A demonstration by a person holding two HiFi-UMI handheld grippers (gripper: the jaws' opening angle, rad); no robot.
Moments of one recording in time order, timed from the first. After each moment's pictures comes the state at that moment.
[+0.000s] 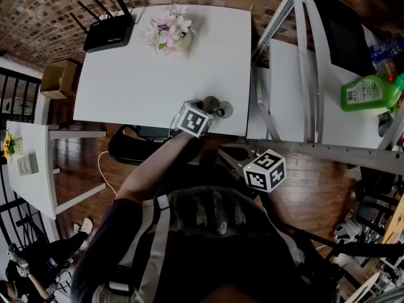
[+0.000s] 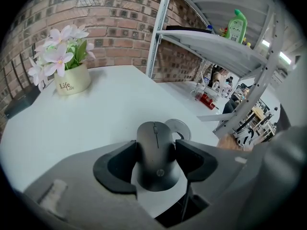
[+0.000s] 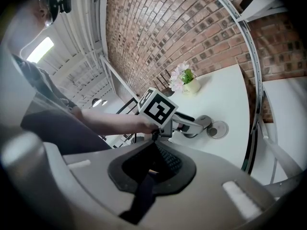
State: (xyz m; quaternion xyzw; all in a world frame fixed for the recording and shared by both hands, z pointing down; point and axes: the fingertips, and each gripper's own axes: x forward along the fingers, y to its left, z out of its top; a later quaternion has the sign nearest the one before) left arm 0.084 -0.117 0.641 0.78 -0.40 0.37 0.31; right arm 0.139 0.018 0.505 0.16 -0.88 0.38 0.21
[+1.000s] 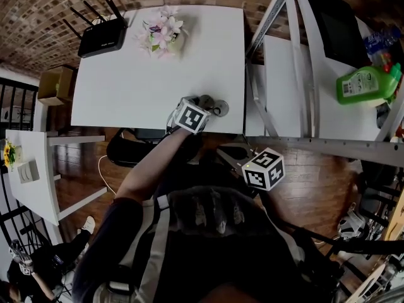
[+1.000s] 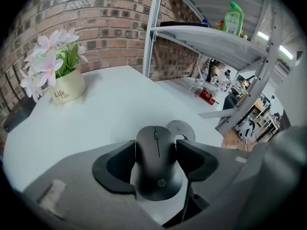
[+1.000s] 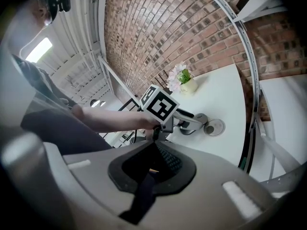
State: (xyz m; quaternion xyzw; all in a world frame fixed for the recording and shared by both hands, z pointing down) left arm 0.087 -0.130 0.644 0.78 -0.39 0.39 0.28; right arm 0.146 0.021 0.508 0.16 -0.88 0.39 0.22
